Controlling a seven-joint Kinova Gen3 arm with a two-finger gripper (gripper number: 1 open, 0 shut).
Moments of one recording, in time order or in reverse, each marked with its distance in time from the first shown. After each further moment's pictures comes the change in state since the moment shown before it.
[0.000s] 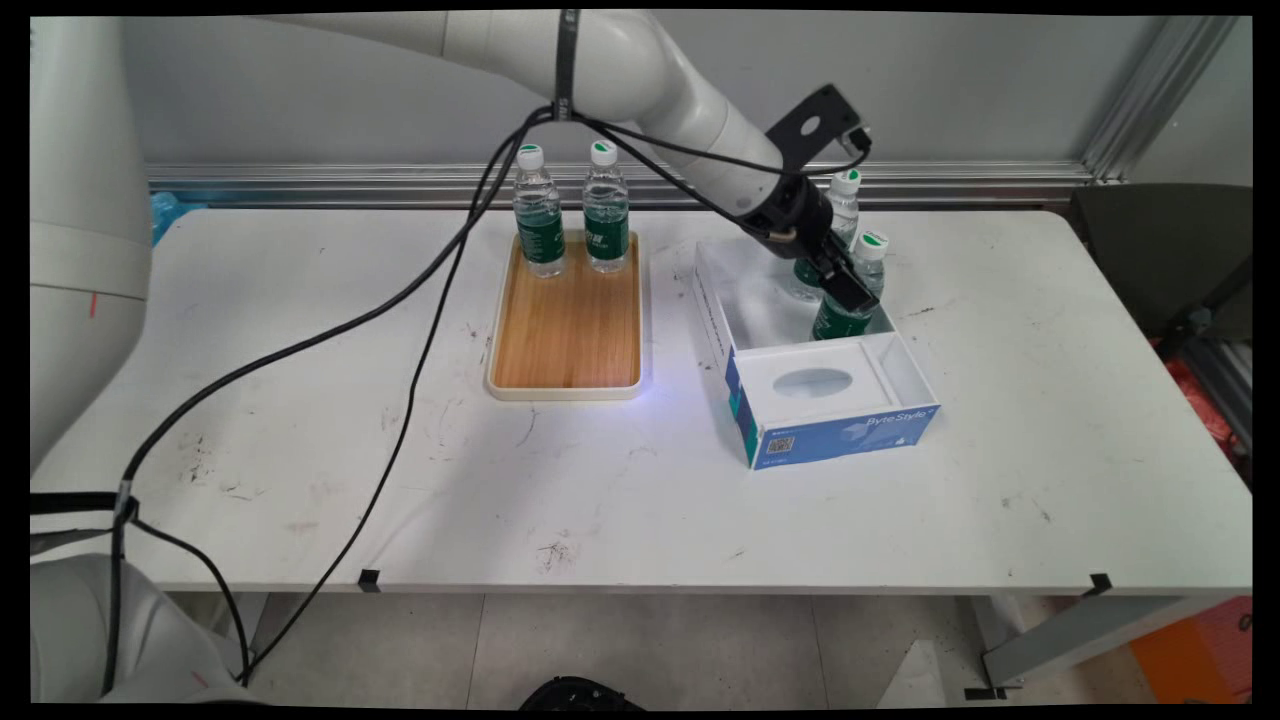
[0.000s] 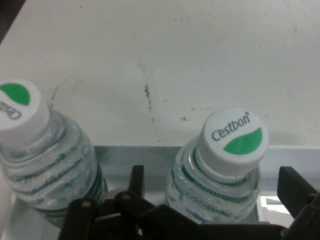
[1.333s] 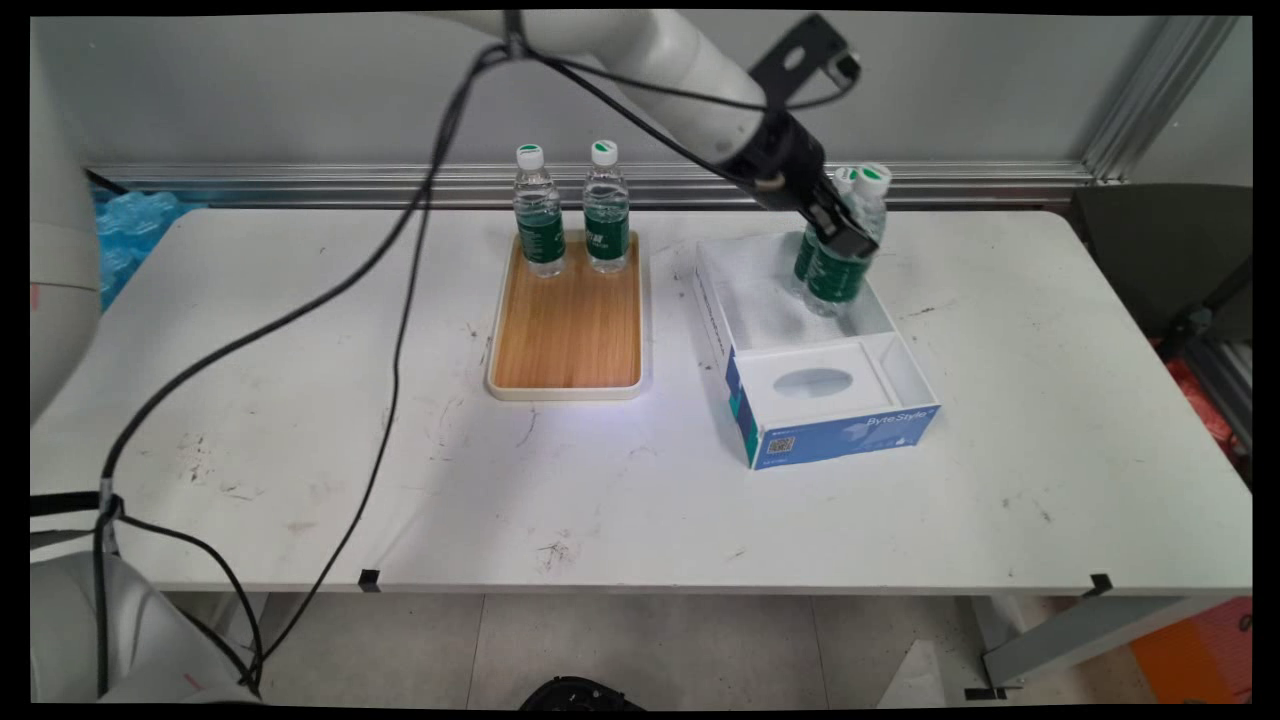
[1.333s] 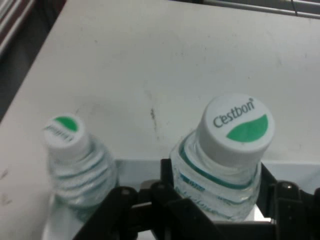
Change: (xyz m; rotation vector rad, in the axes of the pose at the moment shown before) arm 0.021 0.000 -0.065 0.008 0.051 0.000
